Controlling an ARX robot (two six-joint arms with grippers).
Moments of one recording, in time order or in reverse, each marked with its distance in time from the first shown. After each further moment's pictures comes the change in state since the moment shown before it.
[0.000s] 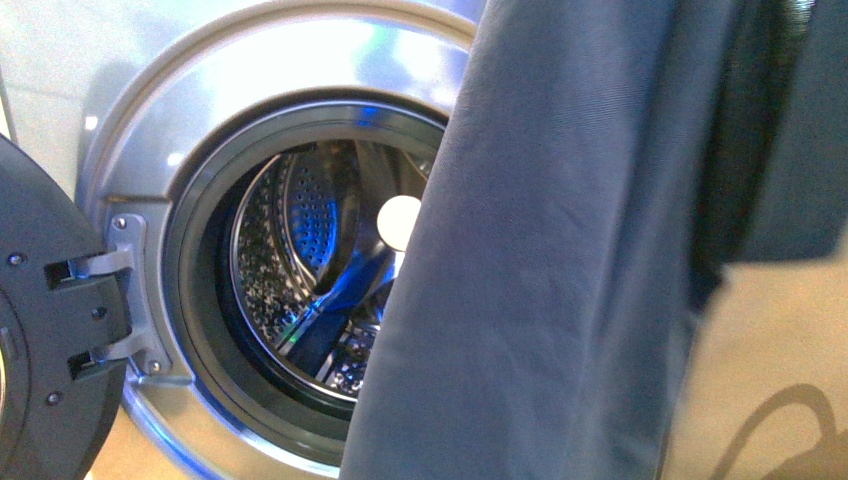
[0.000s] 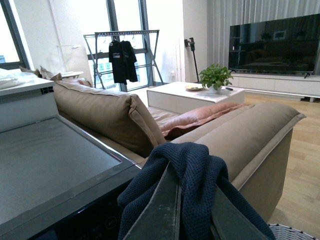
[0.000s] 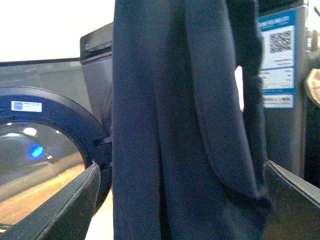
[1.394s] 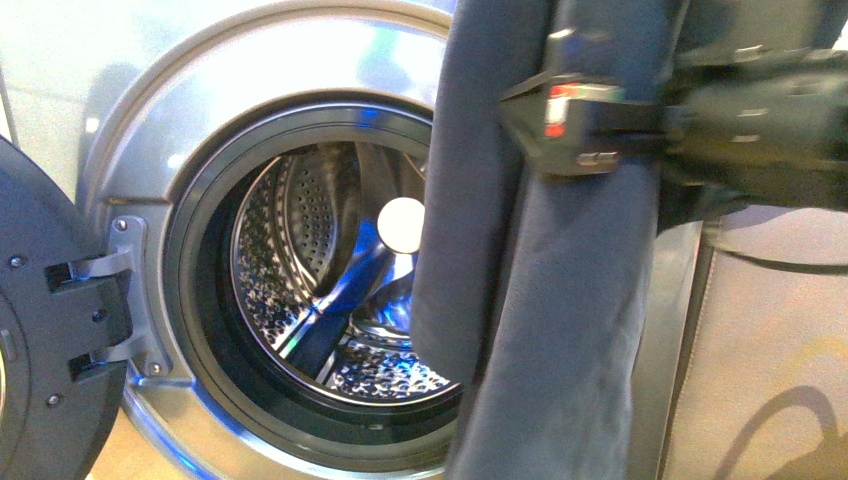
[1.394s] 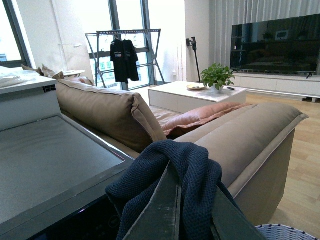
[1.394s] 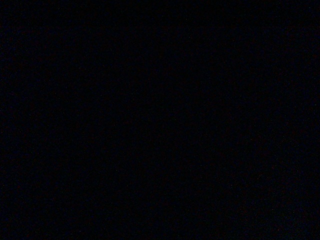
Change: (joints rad) left arm 0.000 0.000 0.000 0.000 -0.004 0.000; right arm 0.472 1.064 0.711 0.117 0.445 -0.329
